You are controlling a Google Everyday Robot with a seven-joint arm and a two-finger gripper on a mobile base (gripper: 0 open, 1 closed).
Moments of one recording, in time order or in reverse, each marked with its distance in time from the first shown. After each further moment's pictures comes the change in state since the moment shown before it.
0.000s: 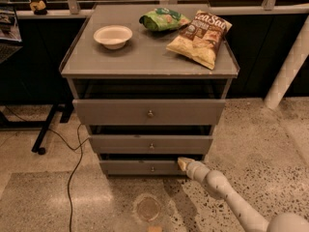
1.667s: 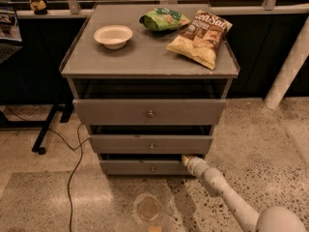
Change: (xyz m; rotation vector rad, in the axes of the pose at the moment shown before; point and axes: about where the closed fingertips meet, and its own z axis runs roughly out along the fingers) arm -0.011 -0.042 0.018 0.147 -0.044 0.035
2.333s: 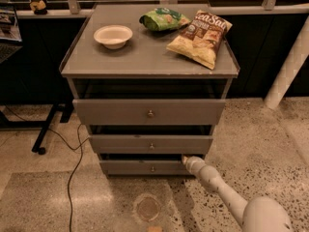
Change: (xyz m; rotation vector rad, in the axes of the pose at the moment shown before) arm 0.012 -0.012 0.023 0.049 0.033 0.032
